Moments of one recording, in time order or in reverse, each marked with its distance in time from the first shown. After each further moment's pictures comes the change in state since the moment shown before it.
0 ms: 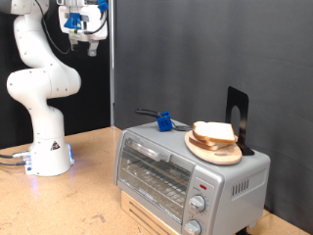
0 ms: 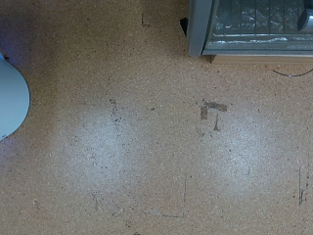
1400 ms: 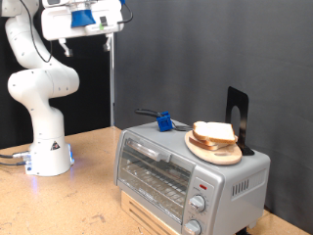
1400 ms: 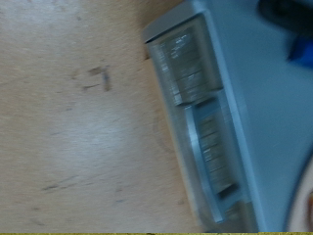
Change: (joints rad) arm 0.204 -0.034 -0.180 -0.056 0.003 0.274 -1.162
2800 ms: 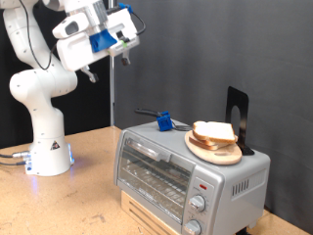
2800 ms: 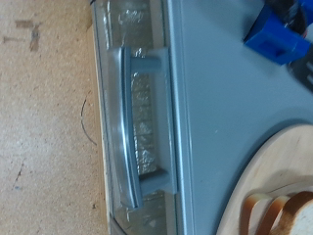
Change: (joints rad) arm 0.139 0.306 -0.179 0.092 0.161 0.140 -0.362
